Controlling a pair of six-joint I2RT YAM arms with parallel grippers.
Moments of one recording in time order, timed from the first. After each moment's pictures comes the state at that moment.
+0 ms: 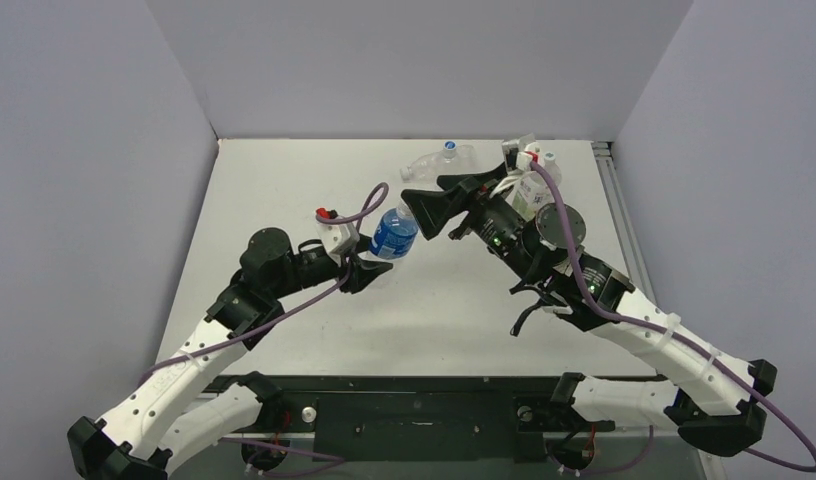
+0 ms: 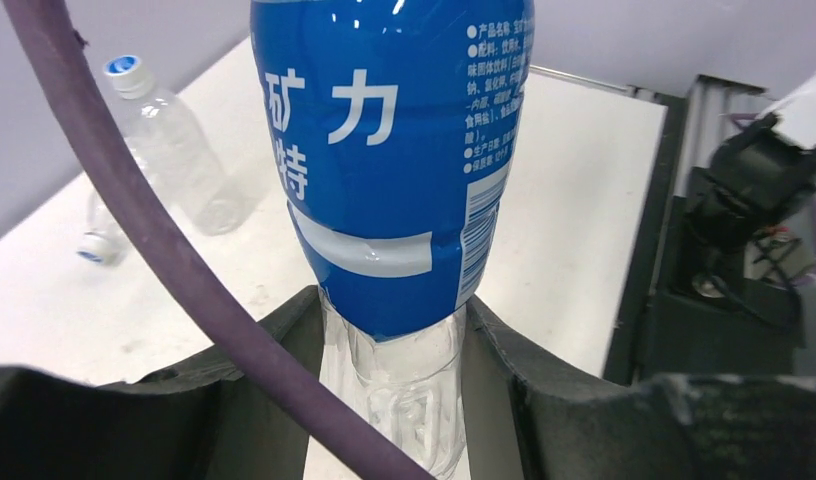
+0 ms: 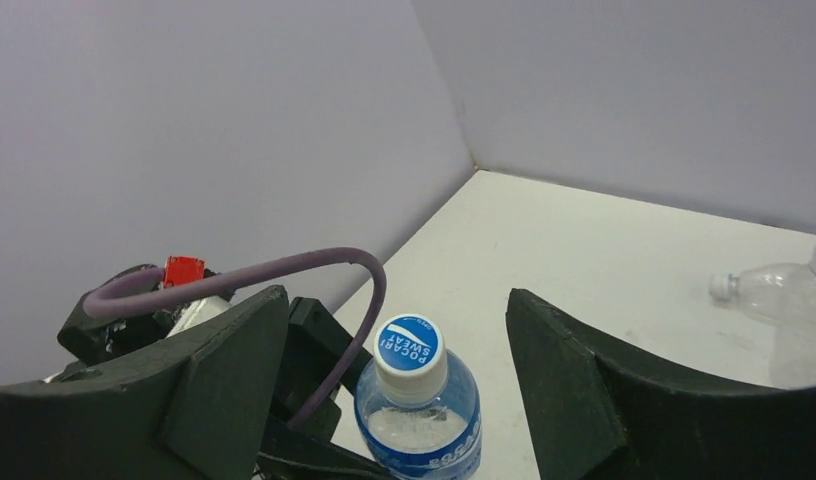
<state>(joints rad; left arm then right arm) -0.61 0.85 0.80 -0.03 0.54 0.02 0.95 1.05 1.26 -0.02 0.14 0.38</state>
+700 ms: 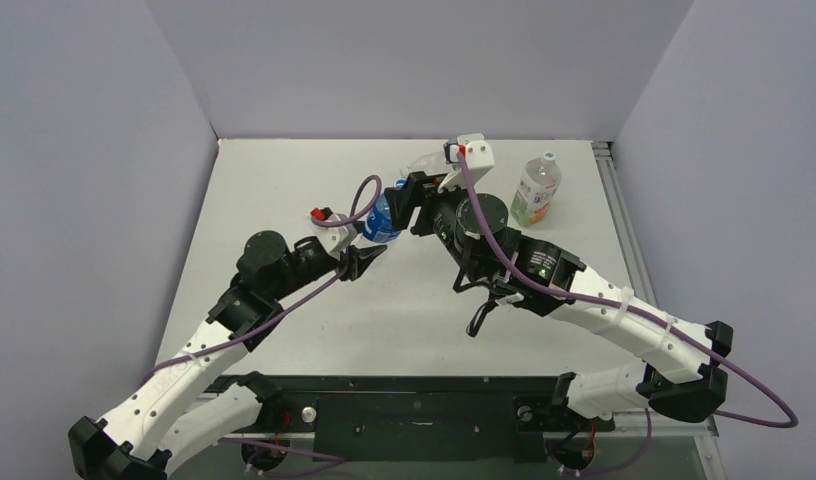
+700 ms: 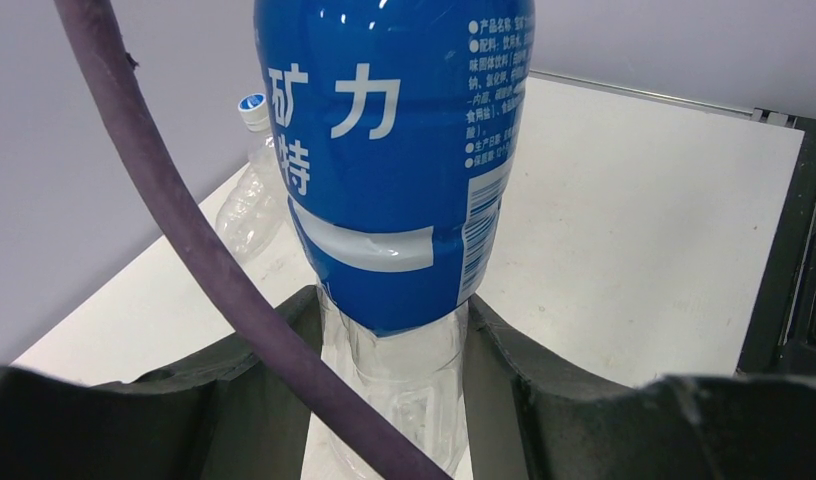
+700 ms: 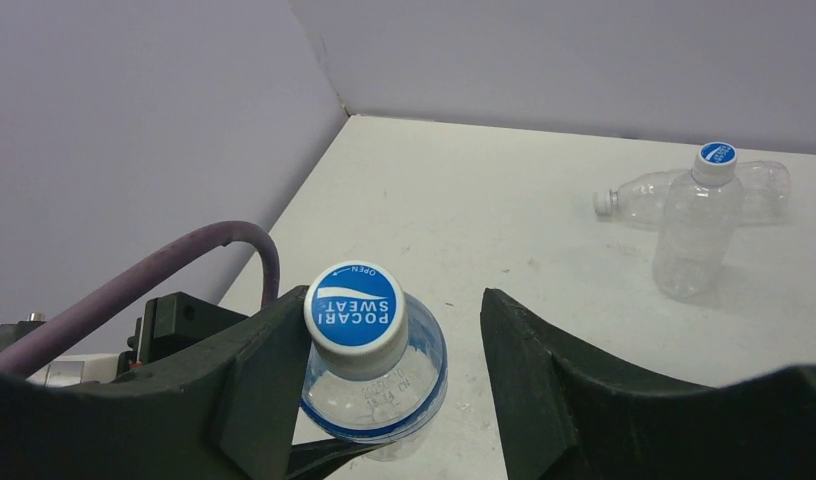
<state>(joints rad) -0.61 0.84 0.77 0.08 0.34 0.14 1.11 1.29 1.50 -0.29 0.62 0.36</state>
